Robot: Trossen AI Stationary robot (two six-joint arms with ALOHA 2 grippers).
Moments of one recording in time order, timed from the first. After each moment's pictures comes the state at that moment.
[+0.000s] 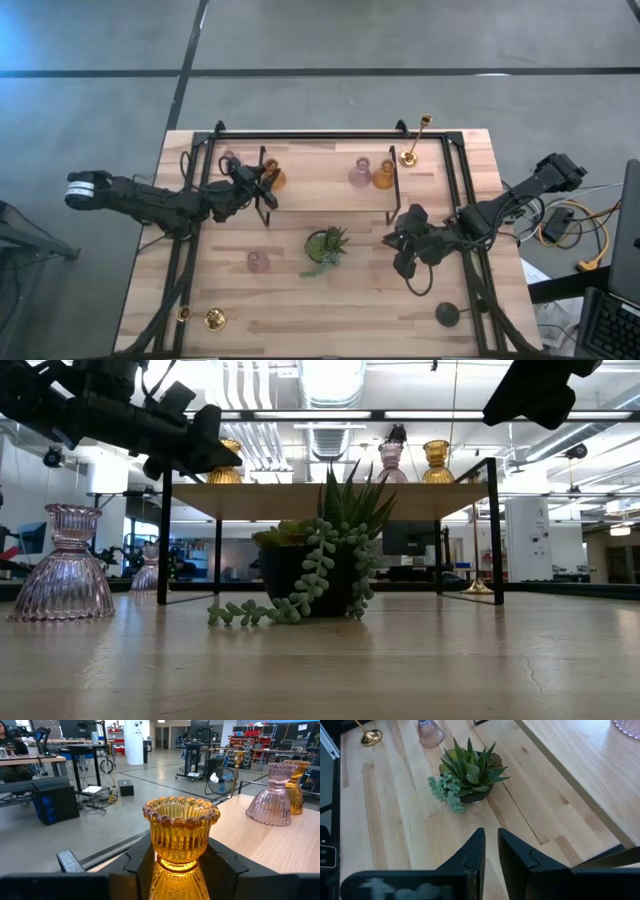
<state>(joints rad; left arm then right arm) 0.05 1.04 0.33 0.69 -0.75 -0.08 0.51 1.16 0.90 -0.62 0.50 0.83</state>
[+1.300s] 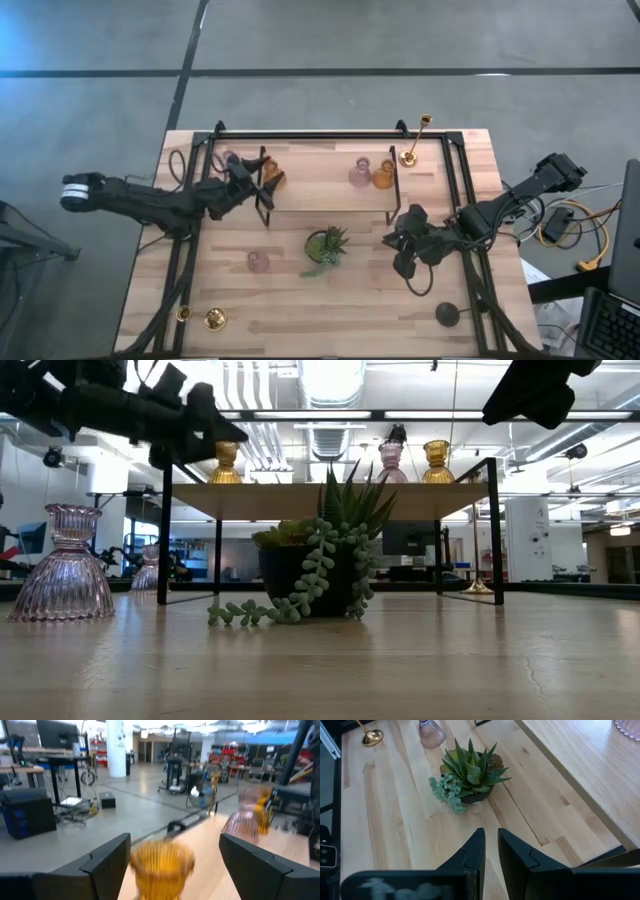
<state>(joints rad) 0.05 0.96 0.34 0.72 -0.65 -0.05 0.51 1.16 0.90 -0.61 0.49 0.82</state>
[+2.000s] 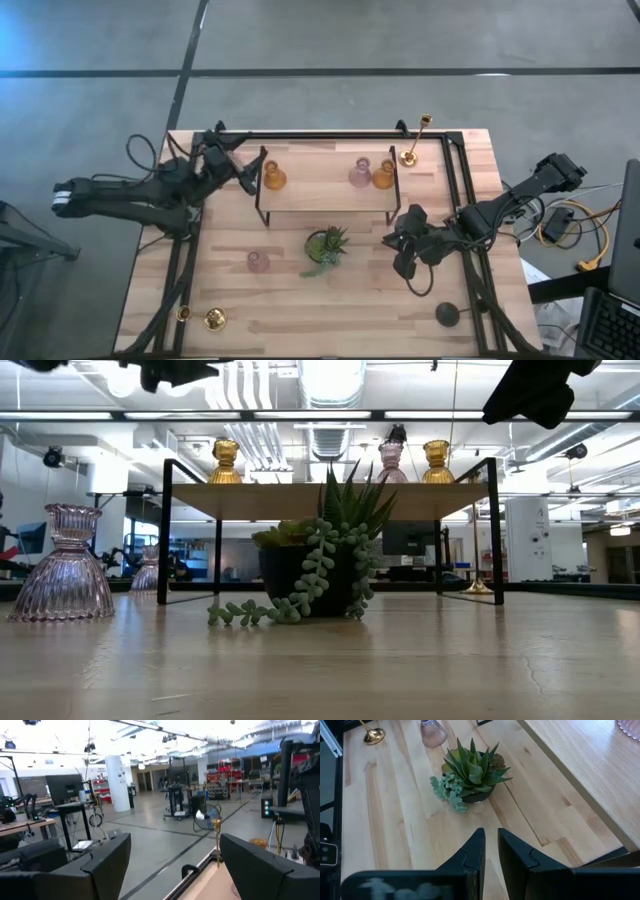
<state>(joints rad) 0.04 0.73 0.62 0.37 -0.62 0.23 0.51 1.16 0.90 -0.61 0.49 0.81</state>
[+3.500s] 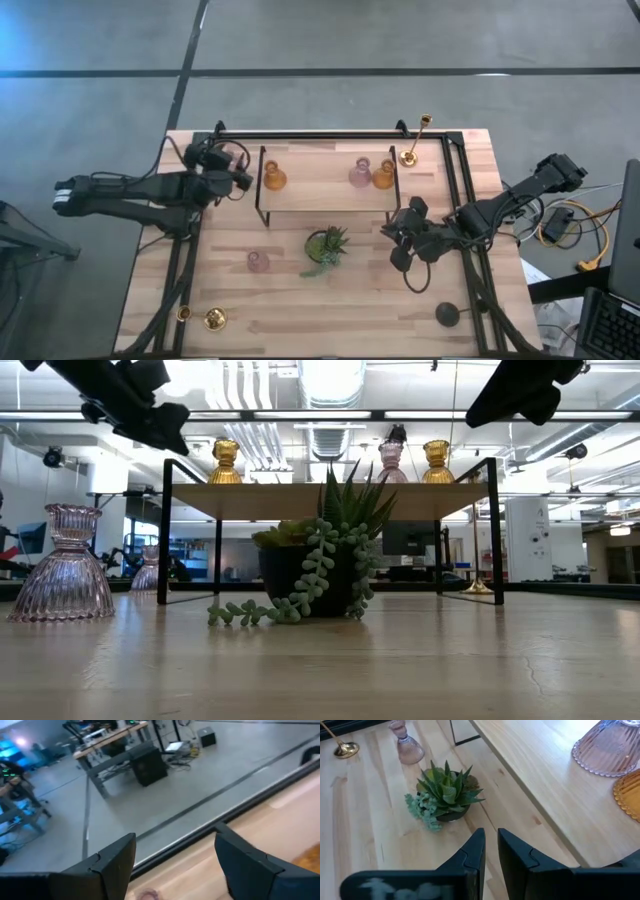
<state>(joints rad) 0.05 0.78 0.70 -0.56 -1.14 -0.32 0.49 1.16 0.90 -0.61 0.61 0.75</state>
